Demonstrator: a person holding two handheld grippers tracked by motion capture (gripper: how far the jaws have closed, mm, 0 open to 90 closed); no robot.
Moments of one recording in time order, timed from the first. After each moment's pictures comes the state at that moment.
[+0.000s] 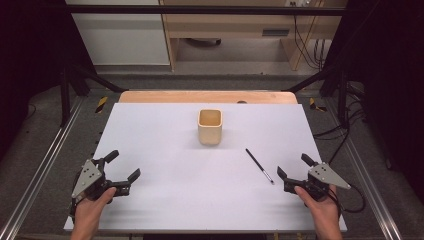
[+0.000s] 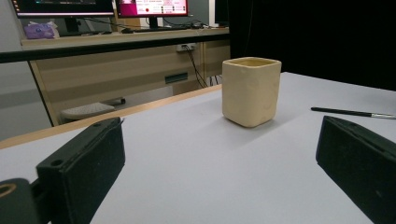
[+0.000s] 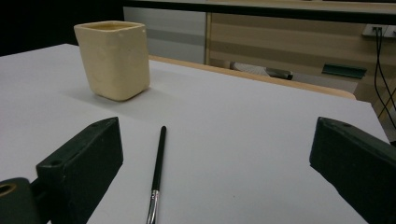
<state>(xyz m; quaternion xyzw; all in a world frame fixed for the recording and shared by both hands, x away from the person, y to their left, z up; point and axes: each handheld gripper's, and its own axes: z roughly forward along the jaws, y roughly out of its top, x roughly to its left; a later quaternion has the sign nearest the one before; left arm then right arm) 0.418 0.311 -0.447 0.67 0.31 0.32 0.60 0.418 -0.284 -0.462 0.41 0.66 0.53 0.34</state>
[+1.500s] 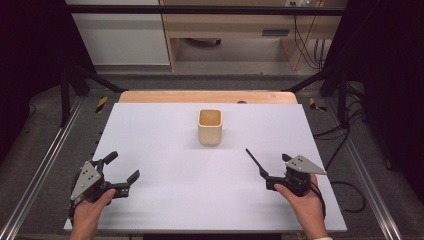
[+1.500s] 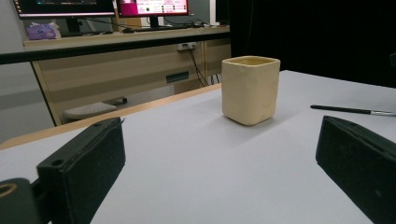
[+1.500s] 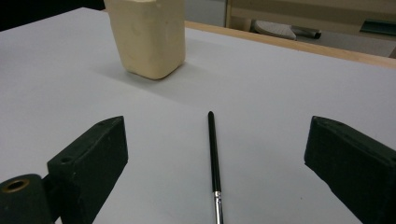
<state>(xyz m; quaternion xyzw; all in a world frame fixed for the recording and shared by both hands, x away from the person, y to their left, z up) 0.413 0.312 -0.446 0.67 0.31 0.32 0.59 0.427 -0.233 -0.441 0.43 0.72 0.48 0.28</state>
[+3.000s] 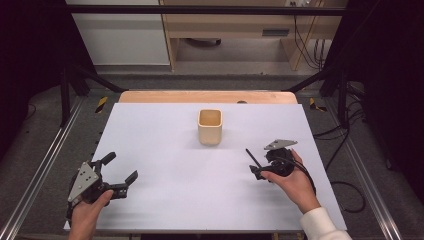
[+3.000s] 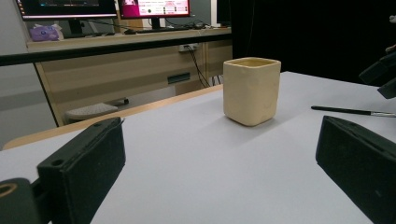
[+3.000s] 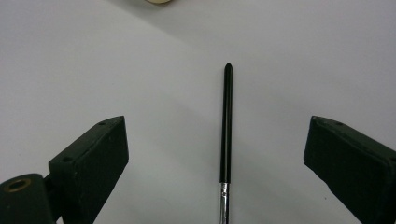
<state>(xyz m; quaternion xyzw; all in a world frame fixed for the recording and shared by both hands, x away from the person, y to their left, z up) 0.410 0.315 -0.445 0.67 0.31 0.32 0.59 0.482 -0.204 -0.434 0.44 0.82 0.32 0.18</state>
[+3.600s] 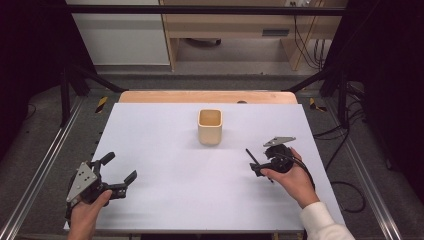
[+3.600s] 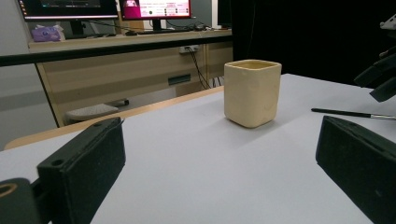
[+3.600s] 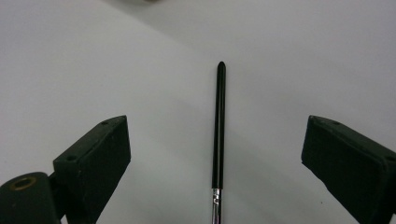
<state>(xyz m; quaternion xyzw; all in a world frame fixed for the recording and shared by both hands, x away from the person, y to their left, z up) 0.409 0.317 -0.444 0.67 0.31 0.32 0.60 0.492 -0.204 -0.435 0.45 0.82 0.31 0.17</state>
